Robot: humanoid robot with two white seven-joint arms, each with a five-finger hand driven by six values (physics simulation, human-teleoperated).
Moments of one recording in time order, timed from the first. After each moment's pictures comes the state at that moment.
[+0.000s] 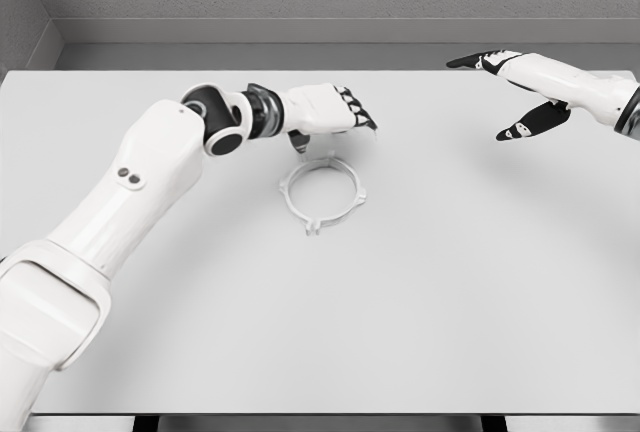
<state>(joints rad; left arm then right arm) -0.94 0.11 -0.74 -0.90 -1.04 -0.53 -0.43 -0.69 -0.67 0.41 -1.15 0.14 -0.61 0.61</state>
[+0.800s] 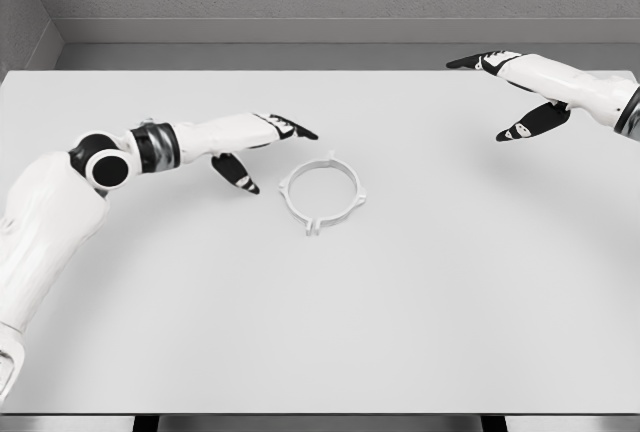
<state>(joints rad) -0.74 0.35 -0.59 -1.01 -0.42 -0.61 -0.57 -0.68 -0.67 0.41 -1.15 0.14 -0.61 0.61</state>
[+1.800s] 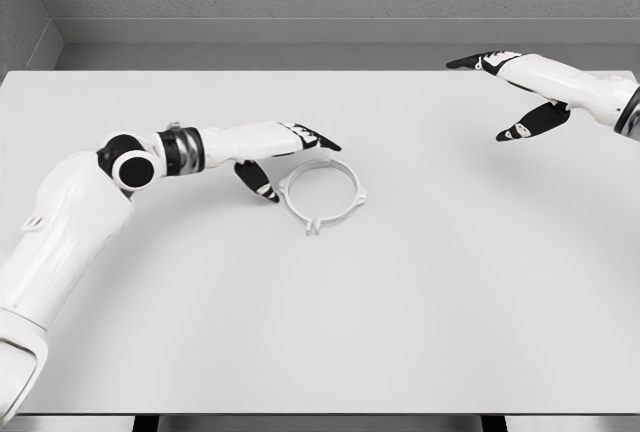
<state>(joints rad) -0.75 0.29 -0.61 -0.99 -0.44 -0.61 -0.59 -0.68 -0.67 0.41 -1.15 0.14 -0.61 0.61</state>
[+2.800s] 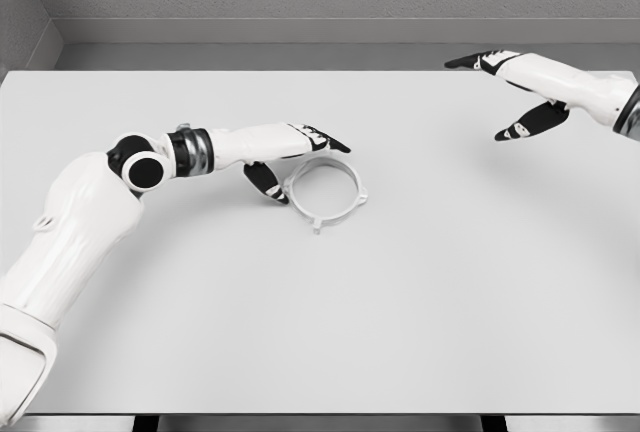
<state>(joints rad) -0.75 0.27 -0.61 -0.99 -0.44 -0.61 -0.59 -0.68 -0.67 0.41 -1.15 0.14 -0.61 0.61</state>
